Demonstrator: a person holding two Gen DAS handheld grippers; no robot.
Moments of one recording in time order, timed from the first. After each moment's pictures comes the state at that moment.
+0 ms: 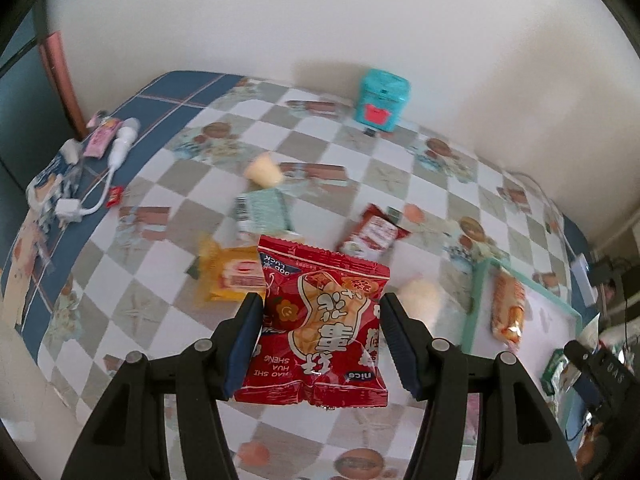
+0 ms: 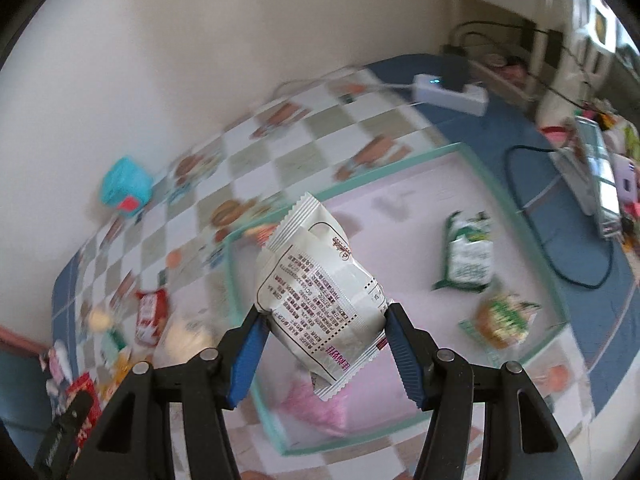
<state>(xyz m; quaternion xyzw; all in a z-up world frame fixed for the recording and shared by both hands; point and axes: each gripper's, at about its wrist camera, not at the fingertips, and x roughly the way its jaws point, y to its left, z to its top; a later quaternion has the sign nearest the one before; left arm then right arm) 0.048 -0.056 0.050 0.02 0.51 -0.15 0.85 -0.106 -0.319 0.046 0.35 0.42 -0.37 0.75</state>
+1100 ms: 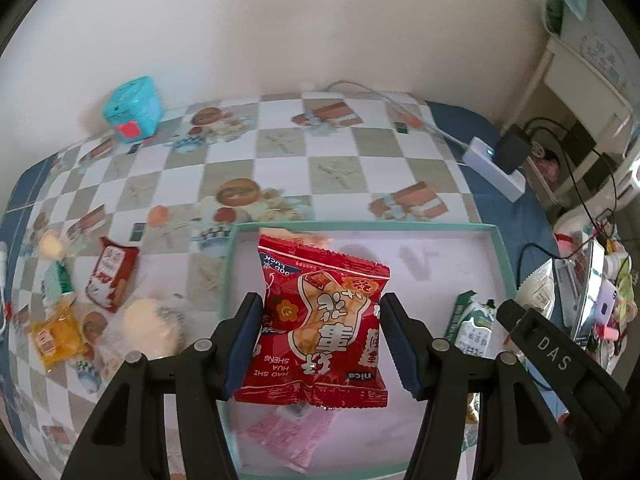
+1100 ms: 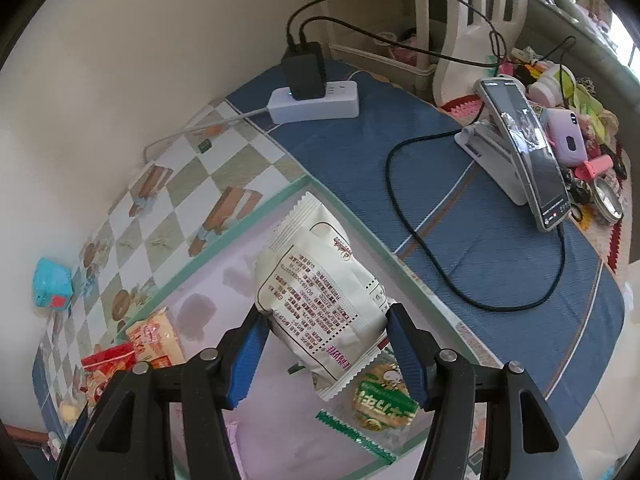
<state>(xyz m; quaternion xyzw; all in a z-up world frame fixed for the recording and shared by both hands) -0.037 -0.289 0.031 0.16 0.50 -0.33 0.78 -0.168 -0.416 0.017 0.40 0.40 -0.47 0.68</state>
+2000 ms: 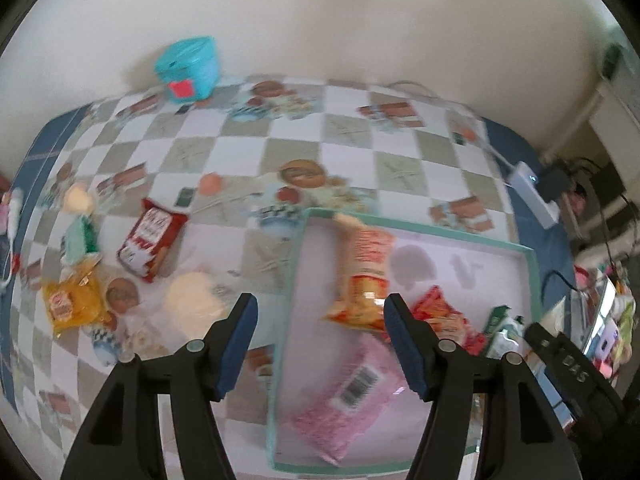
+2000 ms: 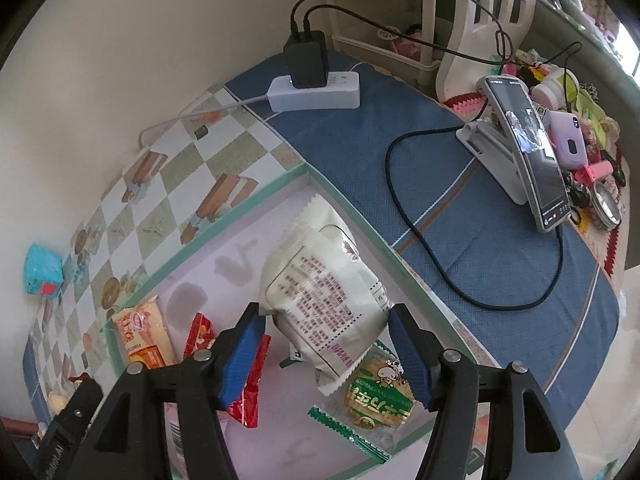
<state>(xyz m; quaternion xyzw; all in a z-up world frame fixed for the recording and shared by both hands) 0.004 -0.242 0.025 0.11 0.55 -0.26 0.79 -0.162 -0.413 0.011 0.39 0.42 -0.47 0.67</state>
